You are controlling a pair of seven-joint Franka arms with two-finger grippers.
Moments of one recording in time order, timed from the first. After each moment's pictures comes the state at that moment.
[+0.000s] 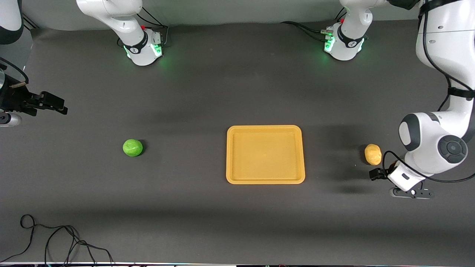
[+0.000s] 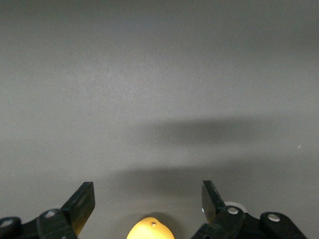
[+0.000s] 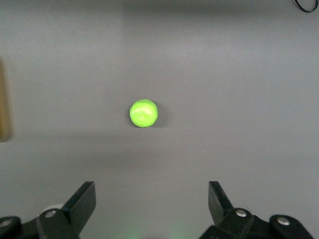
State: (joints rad) left arm 0.02 0.56 0.01 -1.75 0.02 2.39 0.08; right arm -0.01 0.00 -0.04 -1.63 -0.01 1.57 -0.05
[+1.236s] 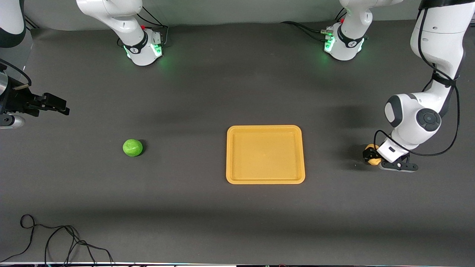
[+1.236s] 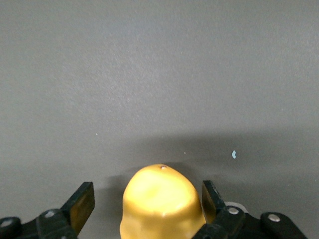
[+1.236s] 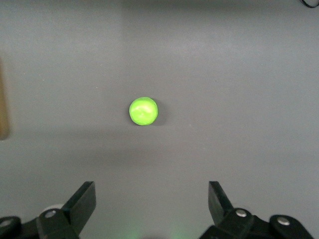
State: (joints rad) left arm 0.06 0.46 0.01 -2.15 0.02 2.75 0.18; right arm -0.01 0.01 -0.04 -1.63 -0.01 1.57 -0.05
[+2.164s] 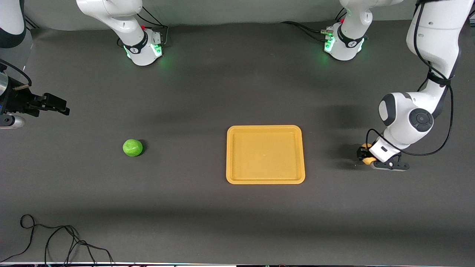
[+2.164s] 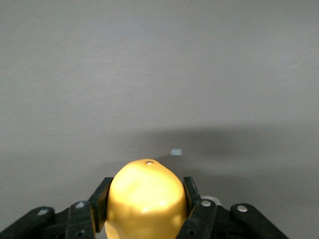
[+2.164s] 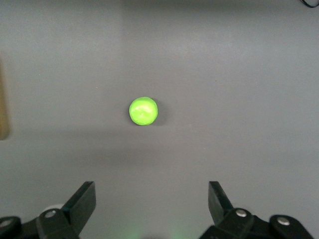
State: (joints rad) left arm 0.05 0.41 -0.09 -2.11 0.01 2.59 0.02; right arm -0.01 0.01 -0.04 -1.63 -0.01 1.57 -0.05
